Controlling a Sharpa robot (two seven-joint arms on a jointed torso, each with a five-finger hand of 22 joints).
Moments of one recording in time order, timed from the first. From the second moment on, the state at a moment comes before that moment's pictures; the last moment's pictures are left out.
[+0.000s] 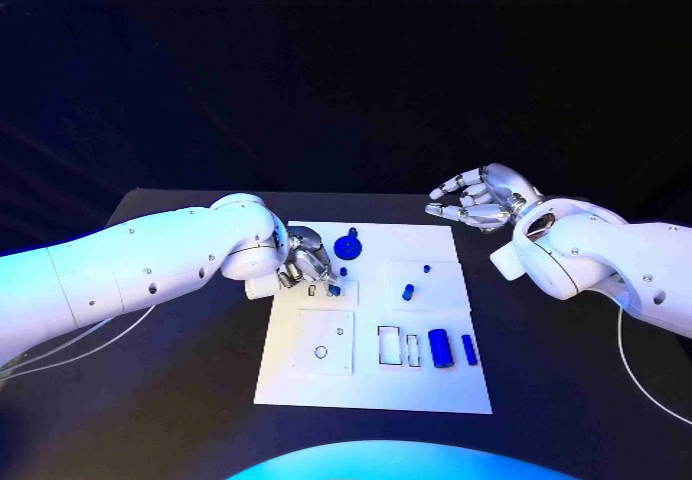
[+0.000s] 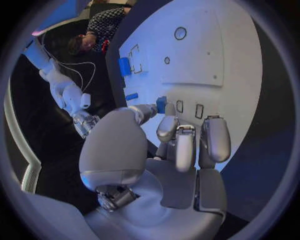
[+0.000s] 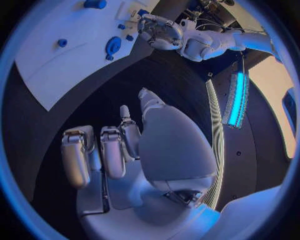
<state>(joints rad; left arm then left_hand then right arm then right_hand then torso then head) 1.25 -0.68 -0.07 1.39 -0.82 0.21 -0.52 1.24 -0.18 0.64 0.26 0.23 0.81 0.07 0.77 0.66 1.32 -0.01 1.26 1.06 1.47 -0.06 1.54 1.31 0.09 1.35 0.05 1.44 1.23 1.31 -0.89 -0.15 1.57 -0.72 -0.50 0.00 1.40 -0.15 0.12 0.28 0.26 0.88 0.16 0.28 0.26 1.39 0.08 1.38 1.31 1.47 0.00 1.56 1.31 0.01 1.46 0.11 1.57 1.31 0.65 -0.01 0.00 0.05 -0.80</state>
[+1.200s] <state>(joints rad) 1.22 -0.68 -0.07 1.43 -1.08 0.11 -0.52 1.21 -0.20 0.70 0.22 0.24 0.83 0.07 0.77 0.67 1.33 -0.01 1.26 1.06 1.46 -0.06 1.54 1.31 0.09 1.35 0.05 1.44 1.23 1.31 -0.89 -0.15 1.57 -0.72 -0.50 0.00 1.40 -0.15 0.12 0.28 0.26 0.88 0.16 0.28 0.26 1.39 0.08 1.38 1.31 1.47 0.00 1.56 1.31 0.01 1.46 0.11 1.57 1.31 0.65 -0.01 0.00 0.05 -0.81</state>
